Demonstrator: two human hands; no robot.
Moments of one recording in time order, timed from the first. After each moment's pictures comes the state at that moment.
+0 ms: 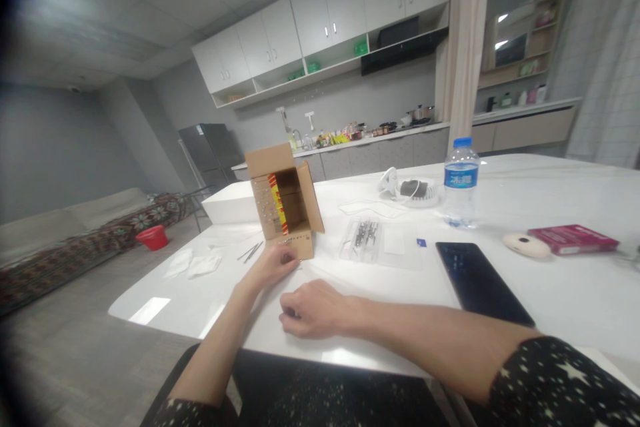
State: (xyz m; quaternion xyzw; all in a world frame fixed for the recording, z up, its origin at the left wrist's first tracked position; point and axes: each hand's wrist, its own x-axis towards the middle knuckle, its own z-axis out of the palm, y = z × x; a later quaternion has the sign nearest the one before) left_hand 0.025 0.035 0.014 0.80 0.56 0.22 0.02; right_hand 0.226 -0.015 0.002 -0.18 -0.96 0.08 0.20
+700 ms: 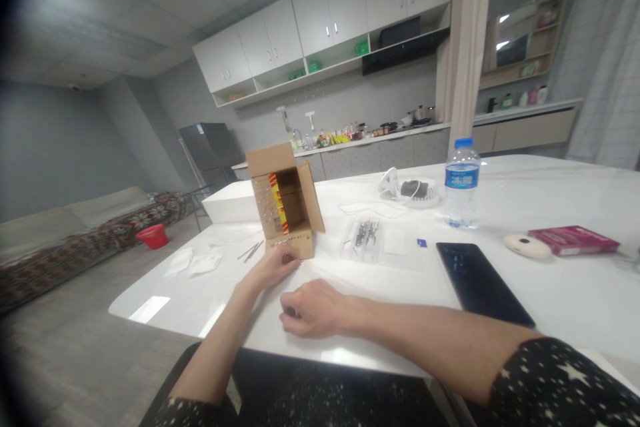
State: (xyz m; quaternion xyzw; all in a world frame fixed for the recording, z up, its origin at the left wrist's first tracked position) left_hand 0.028 0.034 0.015 0.80 0.55 0.23 0.05; right_hand 0.226 -0.015 0.001 -0.19 -0.96 0.07 0.19
